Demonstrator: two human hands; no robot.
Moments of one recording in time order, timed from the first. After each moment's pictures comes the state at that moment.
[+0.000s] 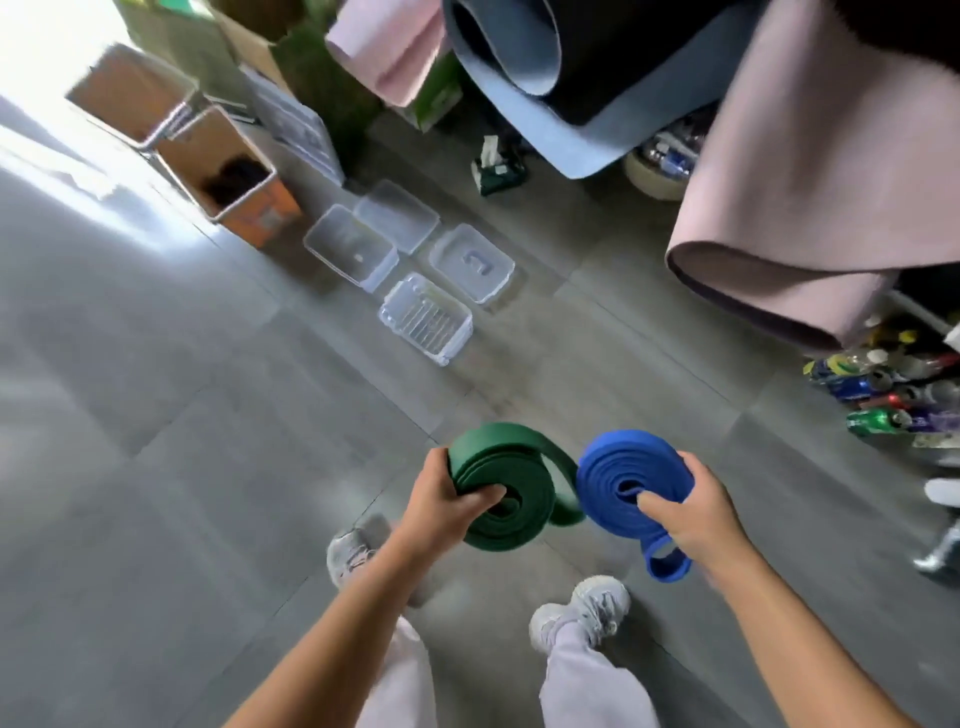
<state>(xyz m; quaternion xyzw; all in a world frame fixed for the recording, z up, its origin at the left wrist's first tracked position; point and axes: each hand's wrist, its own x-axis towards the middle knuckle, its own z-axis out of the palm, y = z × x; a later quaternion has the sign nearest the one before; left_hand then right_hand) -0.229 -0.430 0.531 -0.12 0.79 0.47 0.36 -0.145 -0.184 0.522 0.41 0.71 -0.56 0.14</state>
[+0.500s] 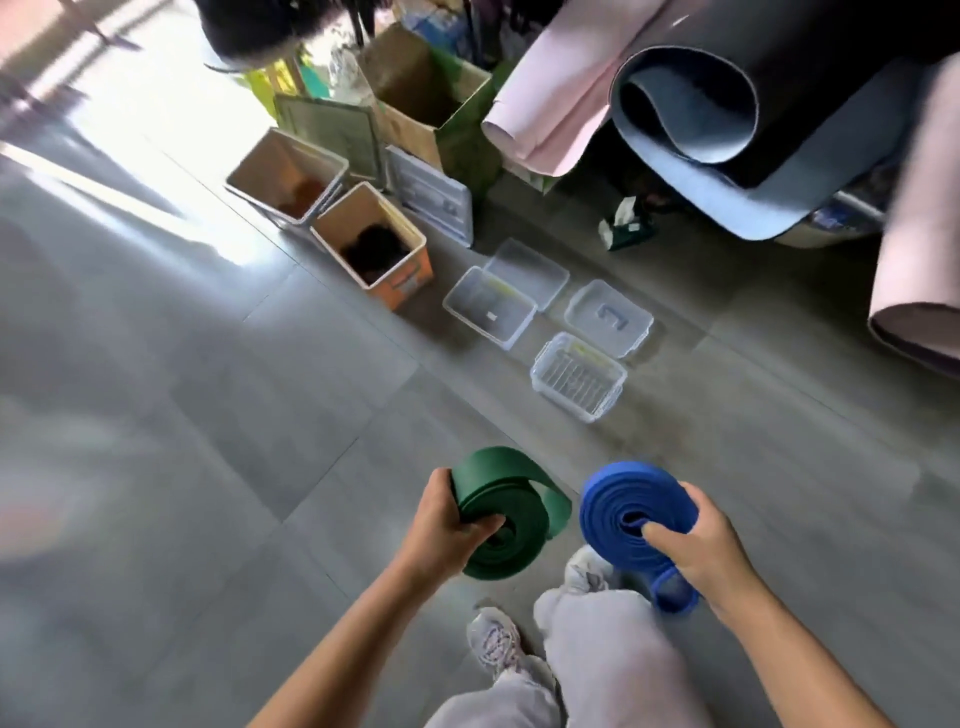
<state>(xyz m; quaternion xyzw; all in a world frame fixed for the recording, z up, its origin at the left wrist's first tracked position) -0.407 -0.757 0.564 -0.06 0.85 0.41 0.32 -0.316 -0.510 0.542 0.41 0.66 -0.61 0.14</state>
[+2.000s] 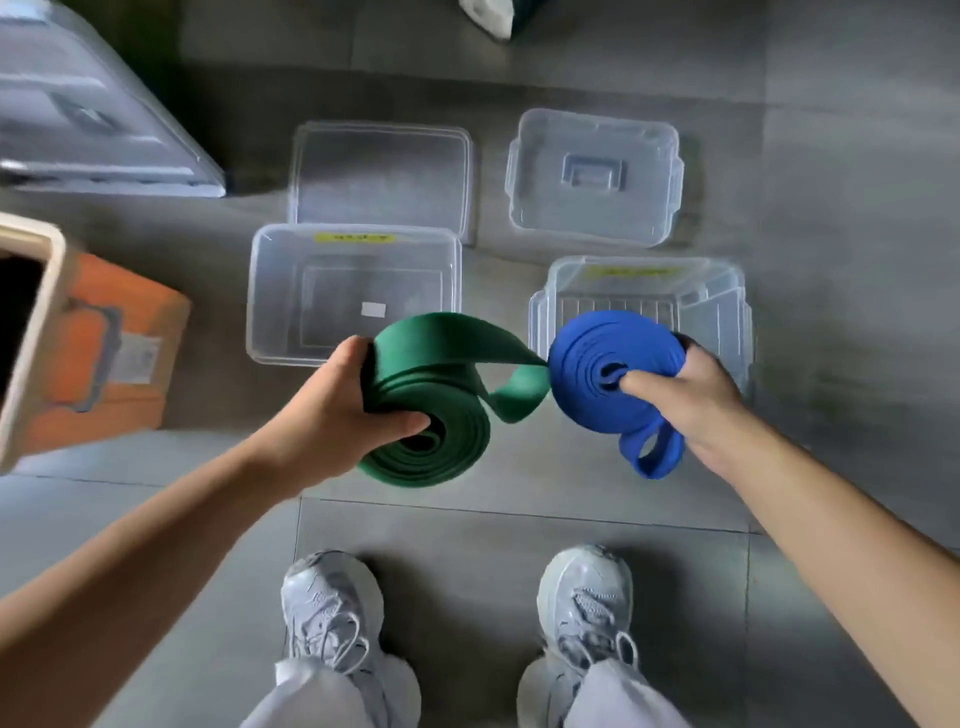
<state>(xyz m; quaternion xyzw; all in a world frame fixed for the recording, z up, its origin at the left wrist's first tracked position) -0.849 -0.697 0.095 0.25 0.80 0.28 0.47 -0.627 -0.512 0.060 0.60 0.56 -0.57 0.00</state>
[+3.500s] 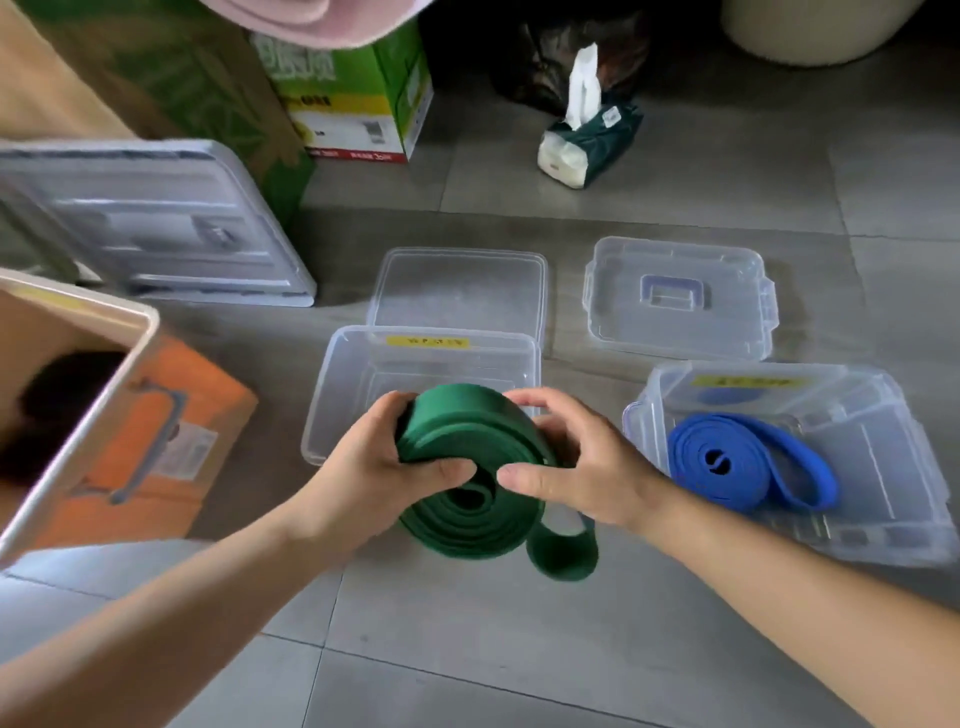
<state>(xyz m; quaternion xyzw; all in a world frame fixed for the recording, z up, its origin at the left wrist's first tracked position) -0.886 -0.707 0.039 0.23 0.76 0.44 0.41 -0.744 -0.561 0.004 0.23 0.68 -0.70 0.00</state>
